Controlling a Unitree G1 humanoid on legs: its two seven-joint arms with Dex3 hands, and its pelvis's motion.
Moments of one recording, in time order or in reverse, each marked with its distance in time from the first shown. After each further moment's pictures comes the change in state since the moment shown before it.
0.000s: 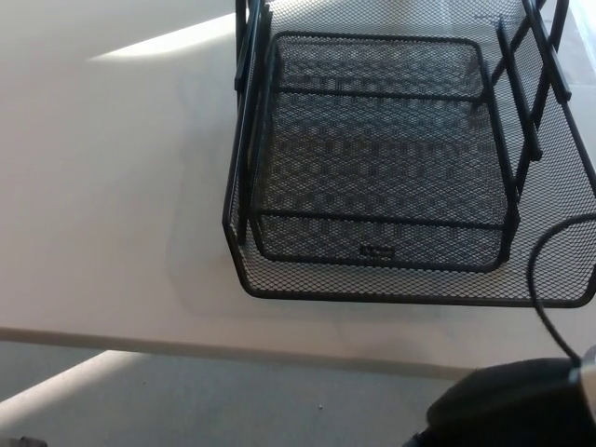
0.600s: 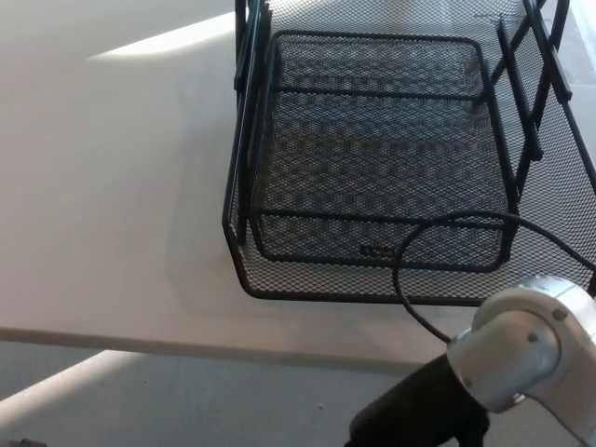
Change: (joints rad) left_arm -0.002 0.000 -0.008 0.012 0.005 -0.007 -0.003; right_arm -0.366 0.226 0.329 0.192 -0.029 0.258 0.177
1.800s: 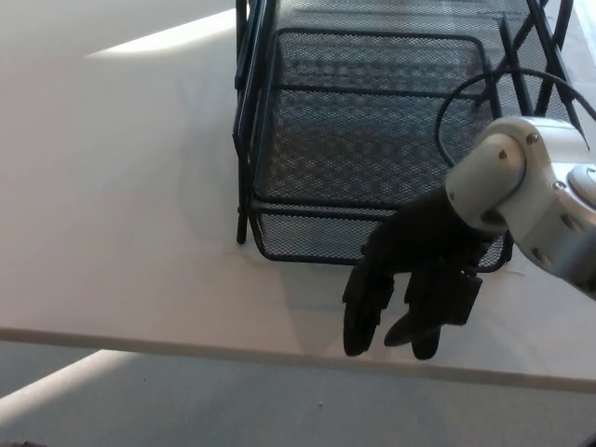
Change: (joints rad) left_arm -0.004 0.000 -0.007 0.012 0.012 -0.014 -0.007; right_arm -0.298 0.105 -0.055 0.667 -0.092 -0.052 0.033
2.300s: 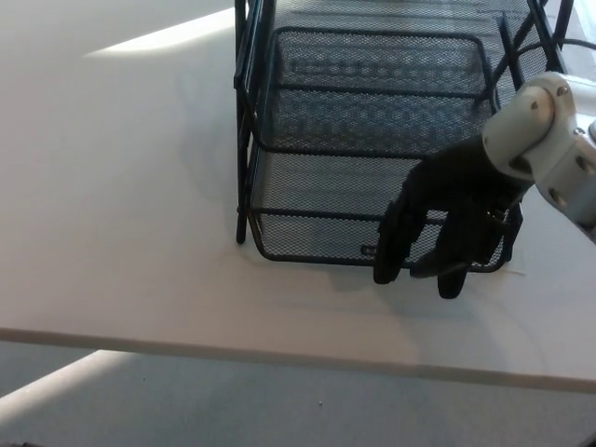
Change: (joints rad) left_arm 0.000 0.000 0.001 0.002 0.000 0.000 0.000; right_arm -0.070 0.058 -0.093 0.395 -0.061 -0.190 -0.066
